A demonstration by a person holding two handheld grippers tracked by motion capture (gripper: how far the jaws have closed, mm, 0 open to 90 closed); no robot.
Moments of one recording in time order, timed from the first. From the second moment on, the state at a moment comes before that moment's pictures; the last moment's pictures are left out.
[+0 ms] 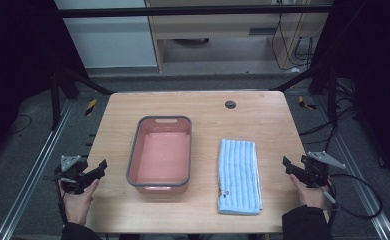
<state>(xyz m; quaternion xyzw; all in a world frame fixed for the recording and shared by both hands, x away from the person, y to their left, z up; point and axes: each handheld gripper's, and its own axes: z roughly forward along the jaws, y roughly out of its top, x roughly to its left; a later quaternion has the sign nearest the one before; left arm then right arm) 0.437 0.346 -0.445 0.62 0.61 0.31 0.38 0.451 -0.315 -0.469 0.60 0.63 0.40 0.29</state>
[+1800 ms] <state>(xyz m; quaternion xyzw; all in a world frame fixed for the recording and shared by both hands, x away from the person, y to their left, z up) 0.440 0.184 -0.363 0.70 0.46 0.27 0.47 0.497 -0.268 -0.361 0.49 0.66 0.49 0.28</state>
